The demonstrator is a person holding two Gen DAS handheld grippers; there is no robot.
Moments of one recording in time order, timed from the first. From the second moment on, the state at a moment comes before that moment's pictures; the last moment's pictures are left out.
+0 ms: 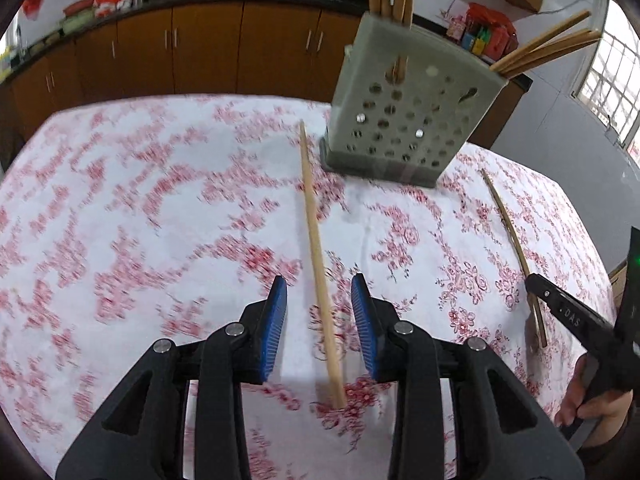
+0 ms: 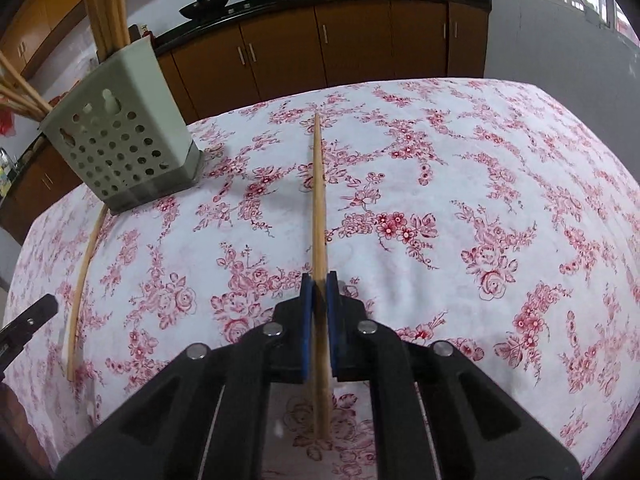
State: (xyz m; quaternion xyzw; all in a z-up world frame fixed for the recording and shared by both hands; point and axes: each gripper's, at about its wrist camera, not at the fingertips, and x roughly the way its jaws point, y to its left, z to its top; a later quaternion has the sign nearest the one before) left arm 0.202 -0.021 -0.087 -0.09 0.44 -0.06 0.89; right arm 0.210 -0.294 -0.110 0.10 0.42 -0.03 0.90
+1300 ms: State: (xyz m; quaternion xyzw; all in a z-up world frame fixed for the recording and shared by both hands) left arm 0.199 0.013 -0.104 -0.02 0.42 0.00 0.91; right arm 0.213 -0.259 -0.113 0.05 0.41 0.01 0.91
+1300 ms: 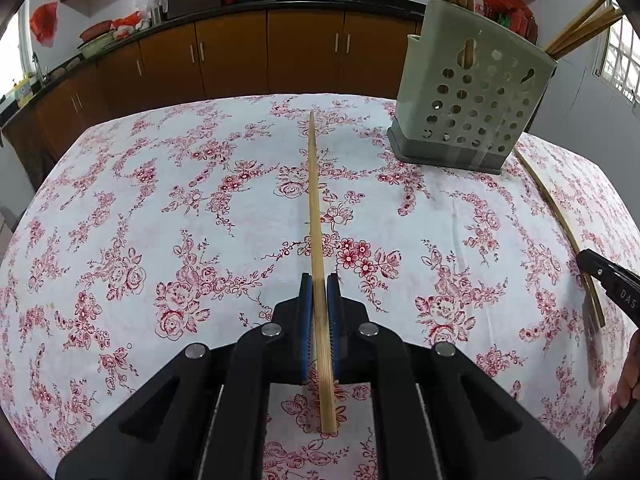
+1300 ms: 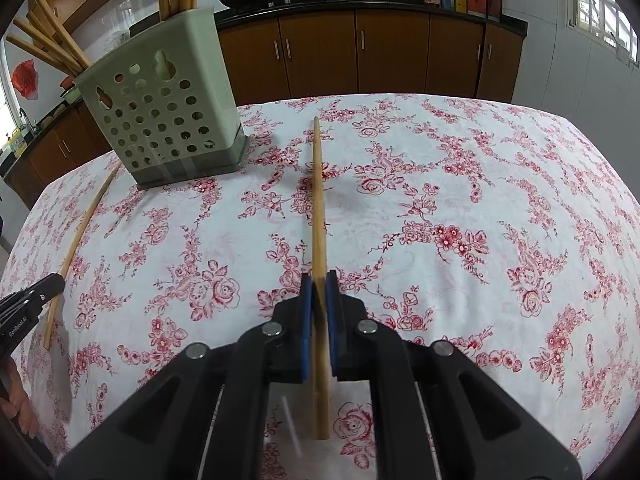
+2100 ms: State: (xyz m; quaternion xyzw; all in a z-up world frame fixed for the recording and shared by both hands) left arm 0.200 0.014 -0.104 -0.03 0.42 -0.01 0.90; right arm 0.214 -0.260 -0.114 0.06 0.41 0.01 0.91
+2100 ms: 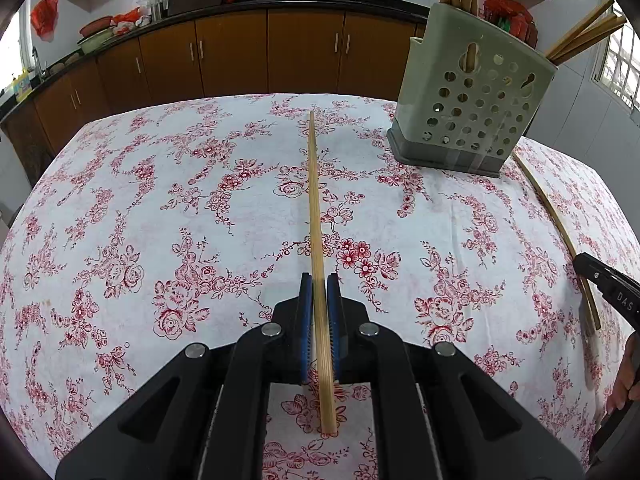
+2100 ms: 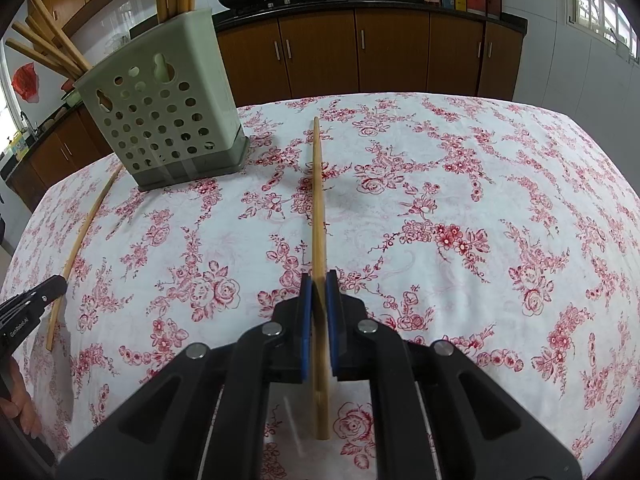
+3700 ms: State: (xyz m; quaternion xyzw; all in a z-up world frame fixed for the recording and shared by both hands) left arm 0.194 0.021 -0.092 -0.05 0.42 -0.01 0.90; right arm 0.188 -0.273 -0.087 0.08 0.38 0.02 0.92
